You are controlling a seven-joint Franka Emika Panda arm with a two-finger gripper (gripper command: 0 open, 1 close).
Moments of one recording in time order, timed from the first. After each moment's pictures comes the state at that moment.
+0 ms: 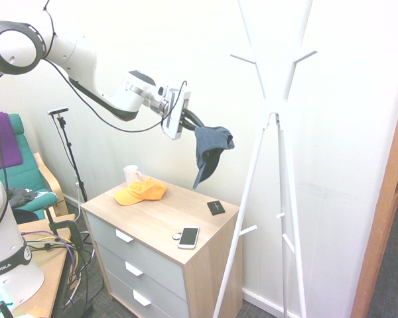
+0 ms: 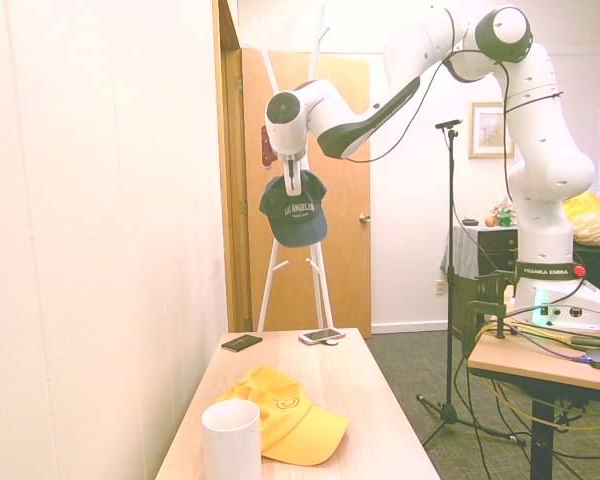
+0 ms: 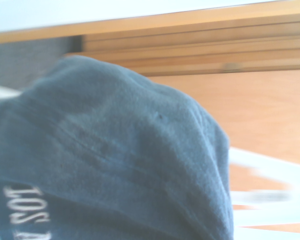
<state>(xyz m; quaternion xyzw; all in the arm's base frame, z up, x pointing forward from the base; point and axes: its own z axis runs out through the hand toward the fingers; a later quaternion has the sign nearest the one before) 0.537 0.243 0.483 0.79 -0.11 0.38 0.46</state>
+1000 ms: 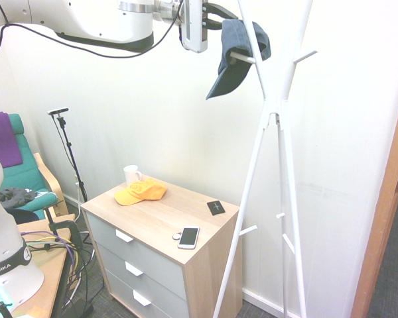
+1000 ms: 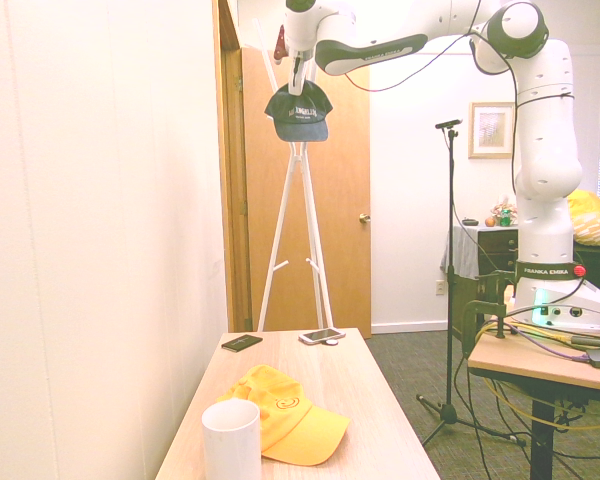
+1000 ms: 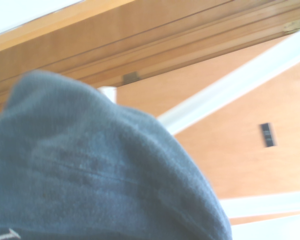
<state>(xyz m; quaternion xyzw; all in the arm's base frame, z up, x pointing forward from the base) 0.581 0.106 0.699 0.77 -0.18 0.45 0.42</state>
